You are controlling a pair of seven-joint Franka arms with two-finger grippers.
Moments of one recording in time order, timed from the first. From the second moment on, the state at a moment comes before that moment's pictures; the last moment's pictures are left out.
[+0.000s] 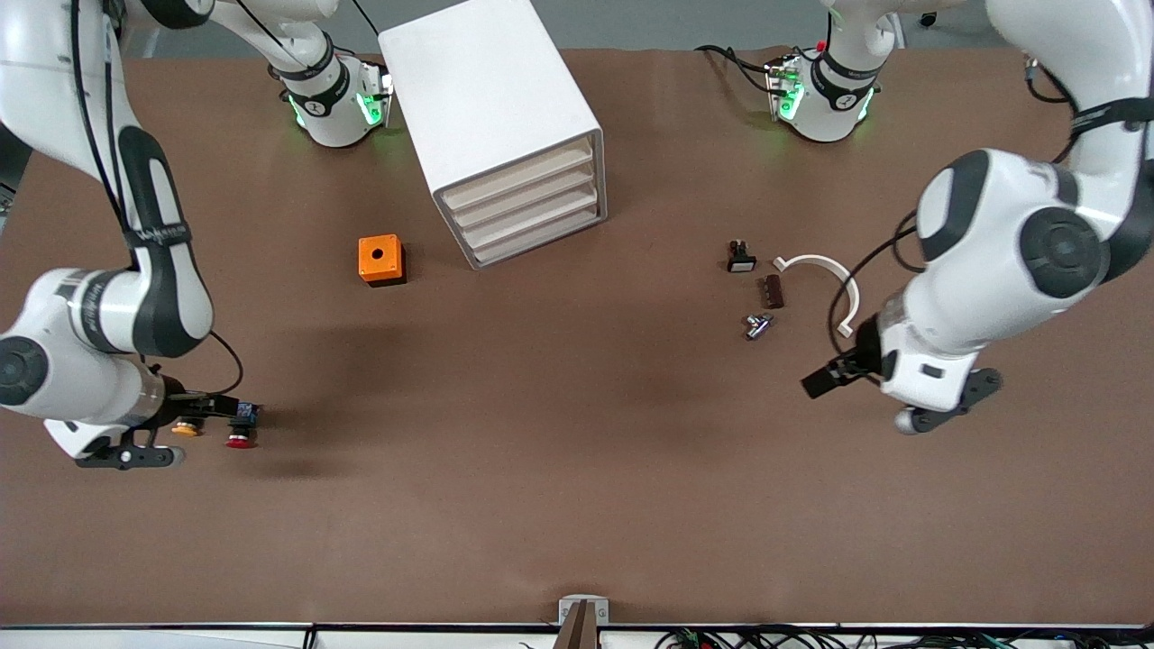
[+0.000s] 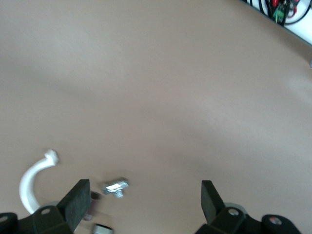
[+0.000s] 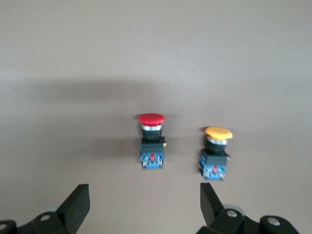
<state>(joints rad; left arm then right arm) 0.05 0.37 -0.31 -1.47 0.02 1.88 -0.68 -0.03 0.52 -0.07 -1.56 -0.06 2.04 -0.06</state>
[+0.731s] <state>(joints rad) 0.25 0.15 -0.32 -1.47 0.03 1.69 -0.20 0.00 0.25 -0.05 -1.56 -0.06 1.81 -0.06</state>
